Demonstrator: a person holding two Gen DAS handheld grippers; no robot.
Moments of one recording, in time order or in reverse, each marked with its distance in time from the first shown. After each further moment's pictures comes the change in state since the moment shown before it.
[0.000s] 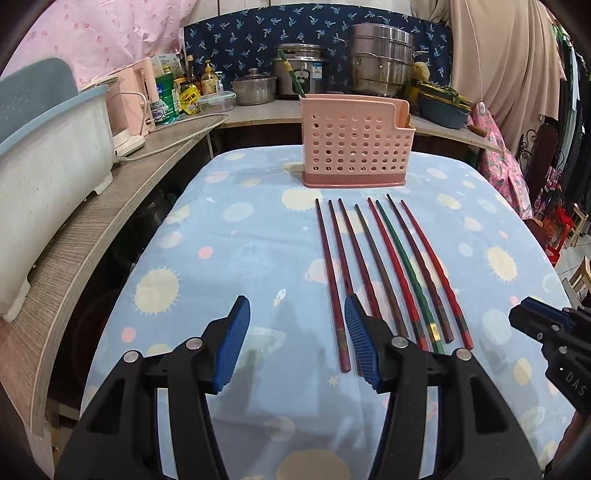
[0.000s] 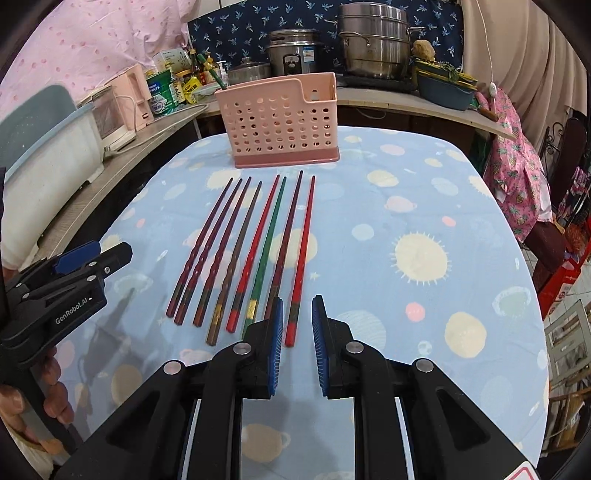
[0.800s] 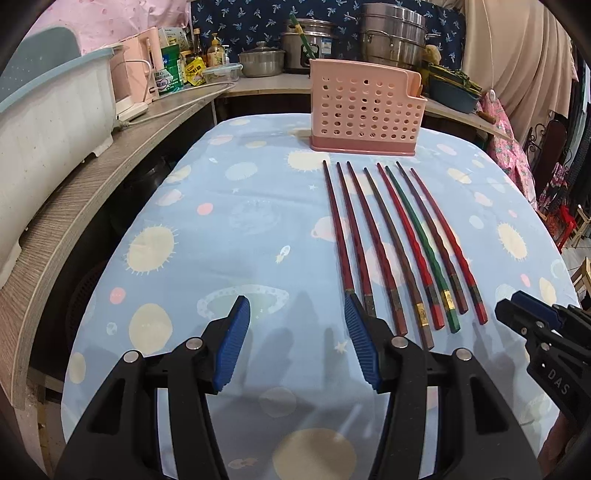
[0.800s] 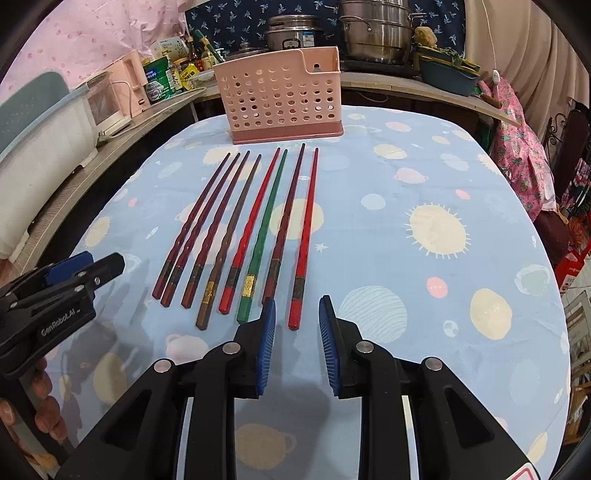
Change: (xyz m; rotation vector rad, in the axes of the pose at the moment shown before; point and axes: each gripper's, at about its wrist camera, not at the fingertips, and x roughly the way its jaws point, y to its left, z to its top) left arm 0.016 0.006 -0.023 -0.040 0.087 0.006; right arm 0.031 0.004 -0.013 0.008 0.030 -0.005
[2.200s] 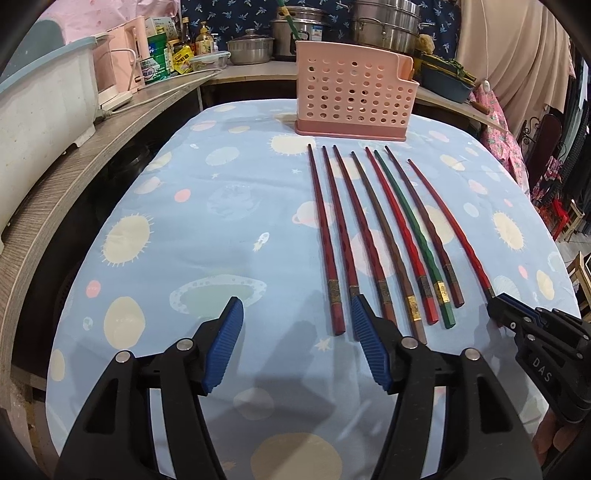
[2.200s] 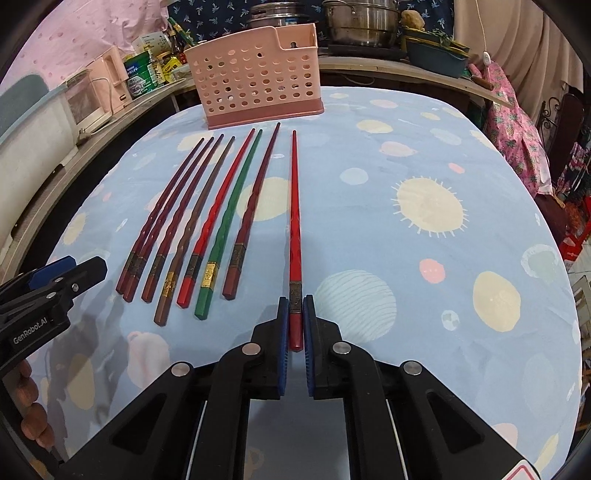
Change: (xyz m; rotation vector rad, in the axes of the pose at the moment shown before) left arm 0.016 -0.011 -0.002 0.007 0.041 -0.041; right arm 0.018 -0.022 -0.012 0.047 0.038 -0.031
